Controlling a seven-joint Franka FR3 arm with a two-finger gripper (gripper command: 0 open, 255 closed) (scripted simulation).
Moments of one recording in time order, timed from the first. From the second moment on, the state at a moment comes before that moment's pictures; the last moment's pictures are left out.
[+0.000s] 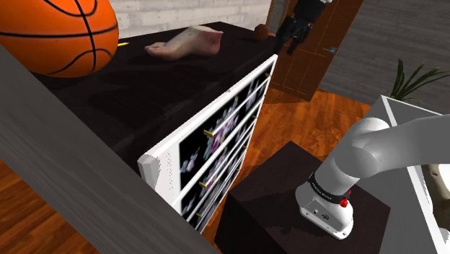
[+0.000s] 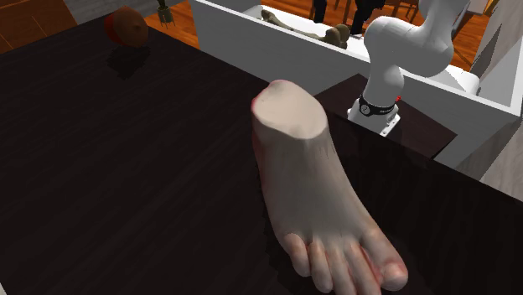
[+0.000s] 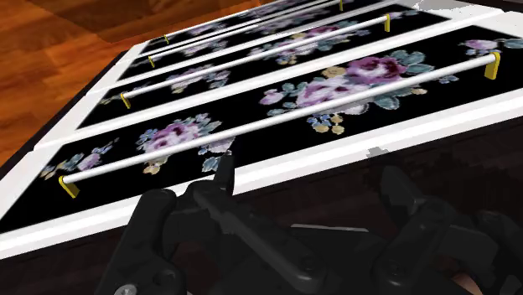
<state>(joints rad) 0.01 -0.78 -0.07 -2.28 0.10 1.67 -0.02</state>
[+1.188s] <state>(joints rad) -0.15 -0.47 0.30 -2.01 0.38 1.84 1.02</state>
